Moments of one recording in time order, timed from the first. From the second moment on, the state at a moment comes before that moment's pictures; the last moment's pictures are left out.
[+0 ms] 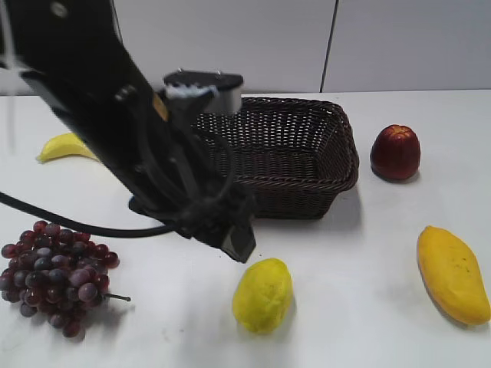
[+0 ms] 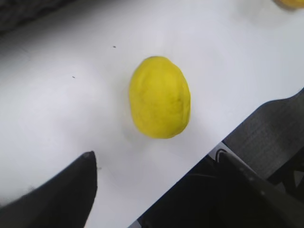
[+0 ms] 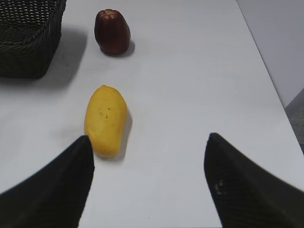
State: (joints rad) left arm -0.81 1.65 -1.18 -0.32 0.88 0.10; right arm 0.11 -0.01 -0.50 -0.05 1.05 0.06
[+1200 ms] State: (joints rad) left arm -0.82 2.07 -1.40 -0.39 0.97 0.07; right arm 0.11 -0.01 -0.50 -0.05 1.05 0.06
